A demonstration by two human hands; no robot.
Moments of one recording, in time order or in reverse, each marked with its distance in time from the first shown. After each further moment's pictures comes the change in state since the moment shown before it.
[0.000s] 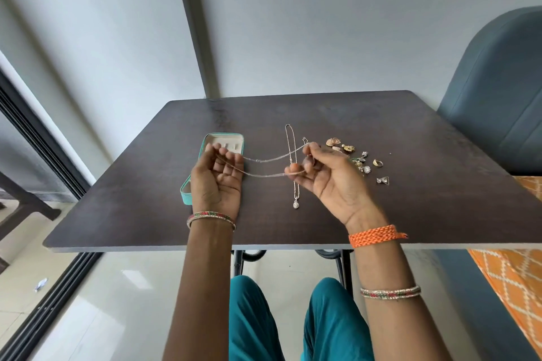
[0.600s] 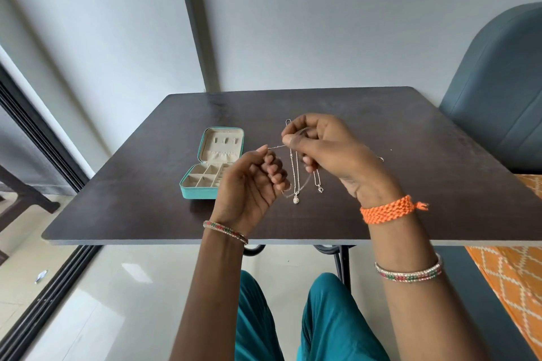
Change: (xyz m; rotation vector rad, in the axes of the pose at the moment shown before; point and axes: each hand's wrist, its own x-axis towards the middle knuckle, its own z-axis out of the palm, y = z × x) left_hand -0.031 -0.022 0.007 0.326 -0.440 -0.293; right_hand -0.005 -0.035 0.022 -0.772 -0.110 -0.219
